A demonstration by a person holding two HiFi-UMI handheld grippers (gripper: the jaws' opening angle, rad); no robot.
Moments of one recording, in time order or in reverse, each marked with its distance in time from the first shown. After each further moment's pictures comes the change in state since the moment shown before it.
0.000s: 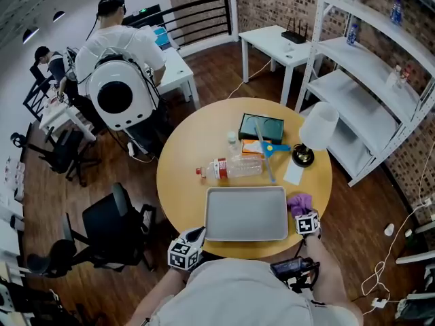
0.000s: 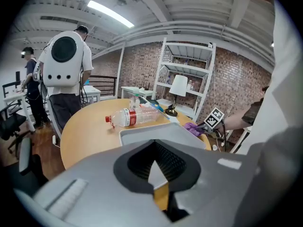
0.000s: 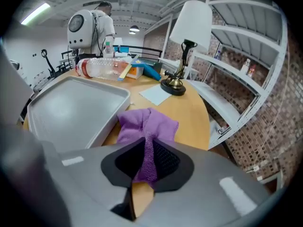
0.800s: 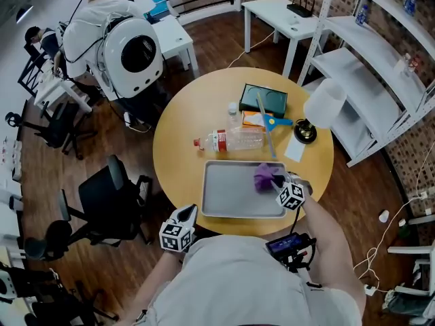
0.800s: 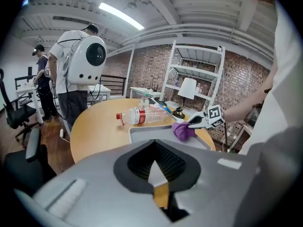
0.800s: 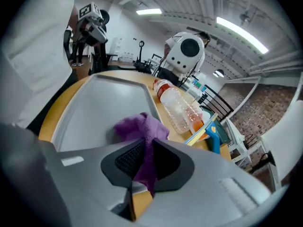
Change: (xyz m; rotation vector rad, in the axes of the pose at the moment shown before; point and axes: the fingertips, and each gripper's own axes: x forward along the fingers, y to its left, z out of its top) left arm -0.017 0.016 -0.005 -0.085 -0.020 0.083; right arm -0.019 0.147 0.099 -0.915 -0.334 0.436
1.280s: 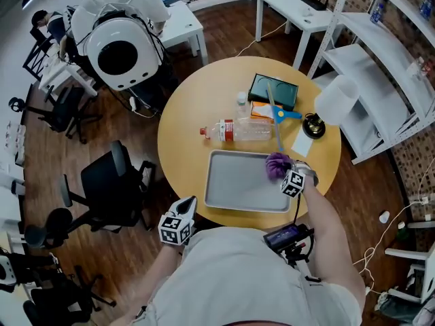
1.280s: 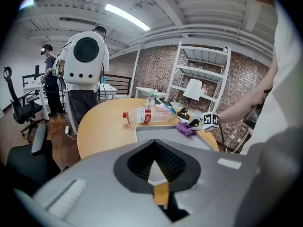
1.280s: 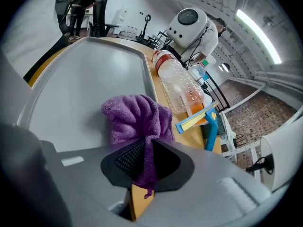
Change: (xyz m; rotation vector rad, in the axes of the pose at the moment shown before) left arm -0.007 0.016 0.001 -0.038 -0.005 0.053; right arm 0.046 -0.031 -0.054 -0.109 0.248 -0.060
